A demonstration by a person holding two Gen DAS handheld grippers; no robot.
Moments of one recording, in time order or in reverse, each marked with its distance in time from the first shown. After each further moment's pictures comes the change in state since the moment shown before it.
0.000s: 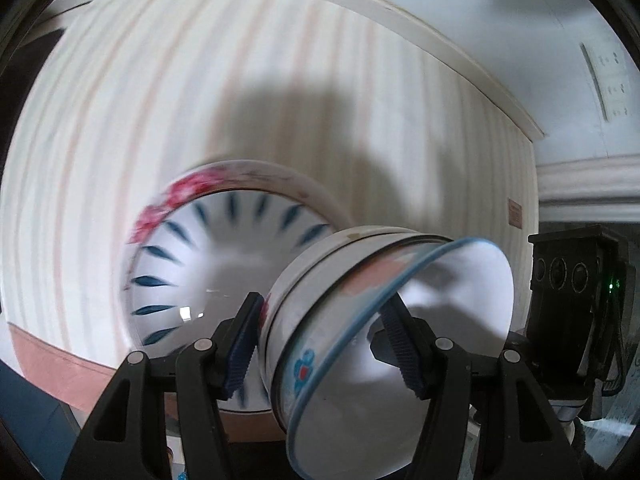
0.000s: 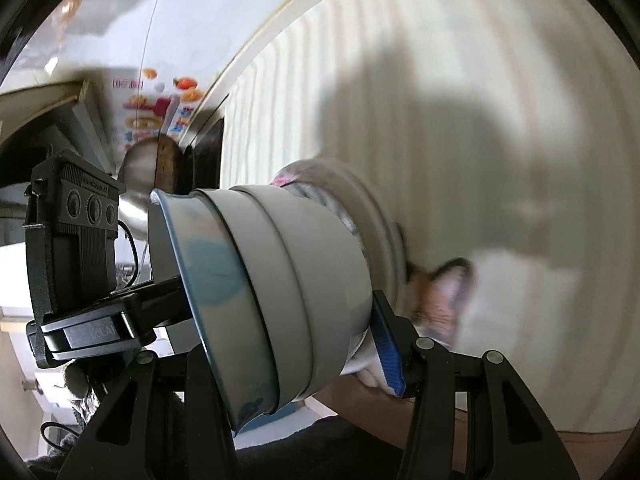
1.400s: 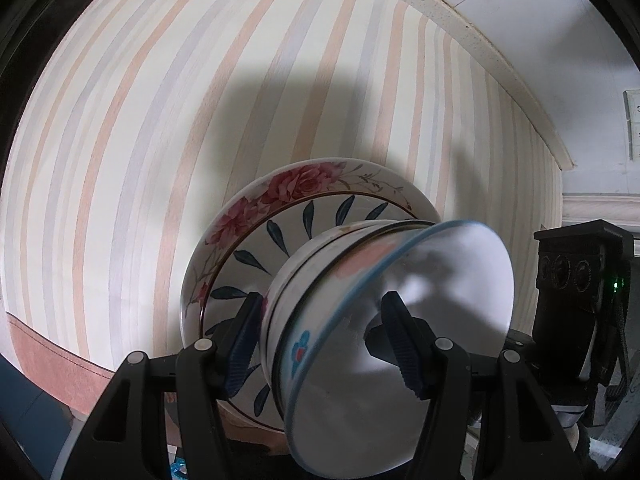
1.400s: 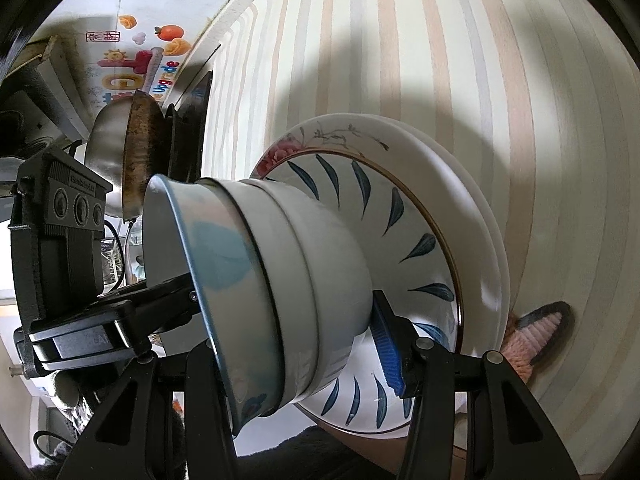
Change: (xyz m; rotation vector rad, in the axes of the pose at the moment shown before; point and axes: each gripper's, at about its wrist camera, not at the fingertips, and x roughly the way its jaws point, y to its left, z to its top) left arm 0.008 0.069 0.003 -0.091 0.006 0.010; right arm 0.087 0.022 0.012 -0.034 0.095 -0.062
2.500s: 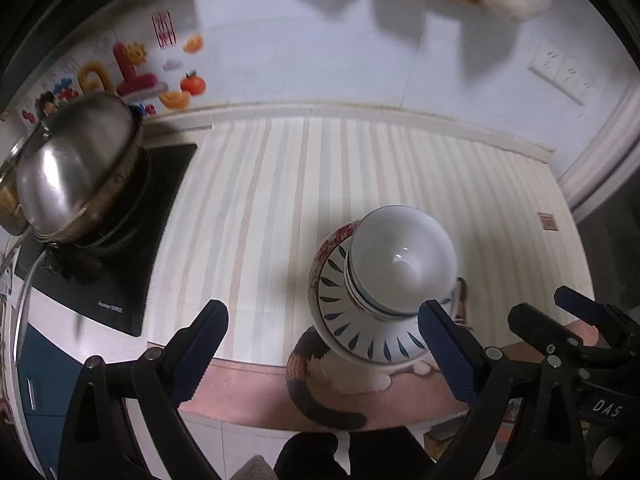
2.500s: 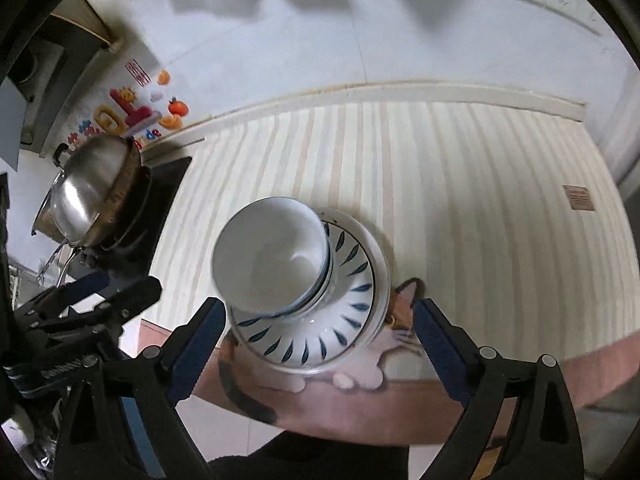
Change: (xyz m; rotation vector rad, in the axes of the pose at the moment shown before) left arm -0.158 -0.013 -0.140 0.285 -0.503 0.262; right arm -0.123 0.142 -0.148 -0.105 -0.555 -0.526
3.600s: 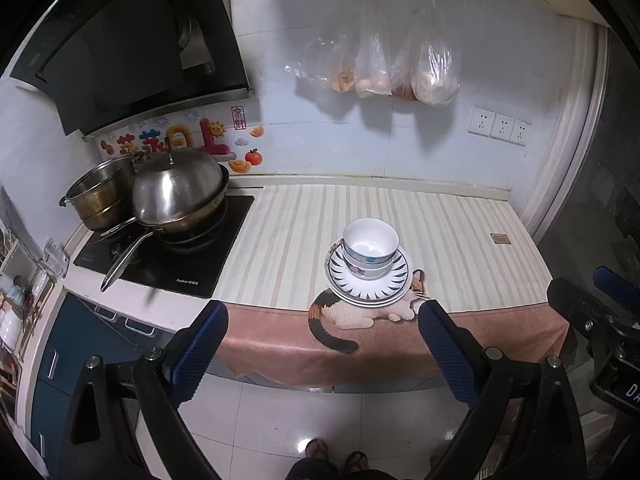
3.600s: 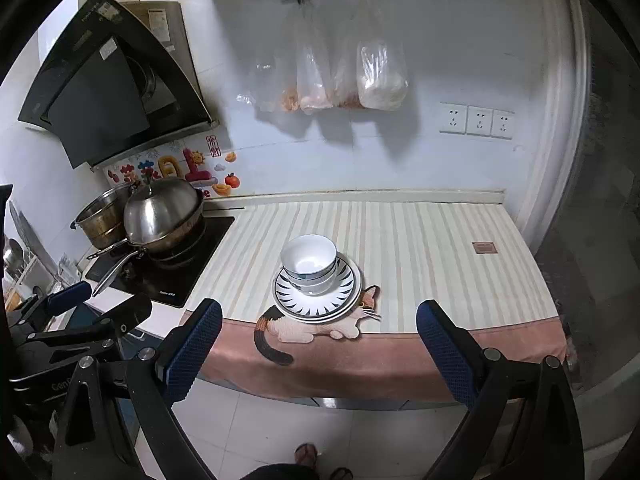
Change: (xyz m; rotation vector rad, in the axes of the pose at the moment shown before) left arm -0.232 -0.017 -0.163 -0.008 -0.316 0.071; right arm -0.293 0.061 -0.196 -0.111 -0.402 -0.085
